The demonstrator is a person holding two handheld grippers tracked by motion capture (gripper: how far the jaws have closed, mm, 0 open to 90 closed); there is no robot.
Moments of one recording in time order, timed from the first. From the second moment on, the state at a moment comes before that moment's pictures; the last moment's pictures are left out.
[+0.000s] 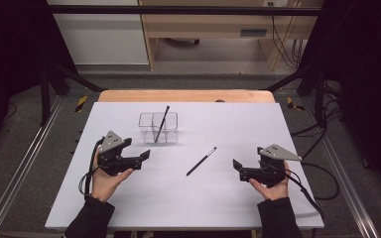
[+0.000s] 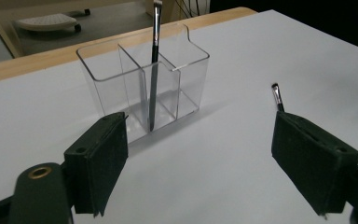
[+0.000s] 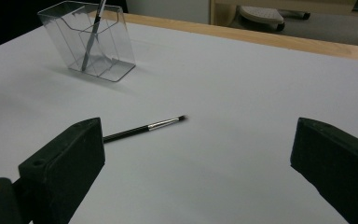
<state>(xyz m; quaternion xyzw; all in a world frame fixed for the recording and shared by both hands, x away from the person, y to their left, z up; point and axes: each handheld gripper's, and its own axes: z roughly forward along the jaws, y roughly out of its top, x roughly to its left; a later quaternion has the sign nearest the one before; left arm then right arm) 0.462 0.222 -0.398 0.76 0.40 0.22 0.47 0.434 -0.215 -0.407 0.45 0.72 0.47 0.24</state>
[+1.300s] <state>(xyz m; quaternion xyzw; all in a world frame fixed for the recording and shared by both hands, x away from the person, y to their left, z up) 0.451 0.247 -0.420 0.76 0.42 0.22 0.45 0.466 -0.143 -0.419 0.47 0.73 0.44 0.22</state>
